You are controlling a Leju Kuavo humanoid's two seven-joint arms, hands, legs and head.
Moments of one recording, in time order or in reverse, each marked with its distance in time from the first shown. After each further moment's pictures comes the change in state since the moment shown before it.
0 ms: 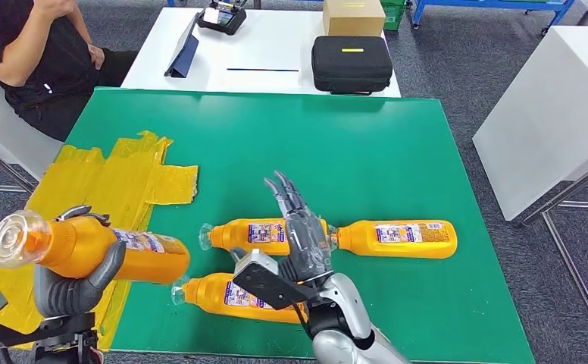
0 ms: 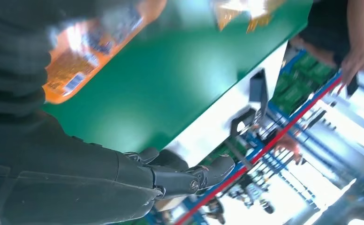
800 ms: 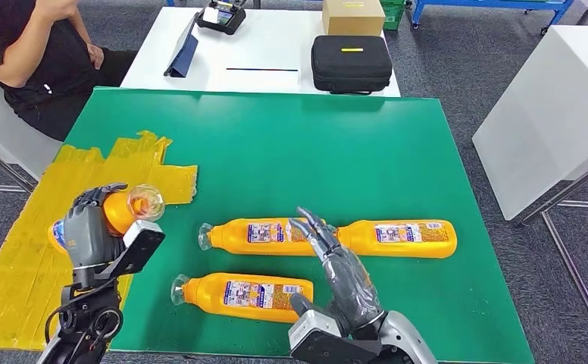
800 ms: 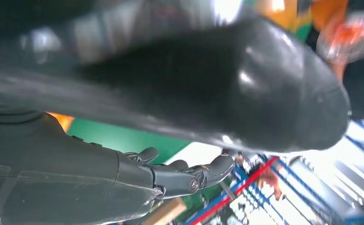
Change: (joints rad) left arm -0.358 0.099 -0.035 0.643 -1.035 0.310 0.171; right arm 0.255 -0.215 -0.094 -0.416 -0.045 0.301 -0.051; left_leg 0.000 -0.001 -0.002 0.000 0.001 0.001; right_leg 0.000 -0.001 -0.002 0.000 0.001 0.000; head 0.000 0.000
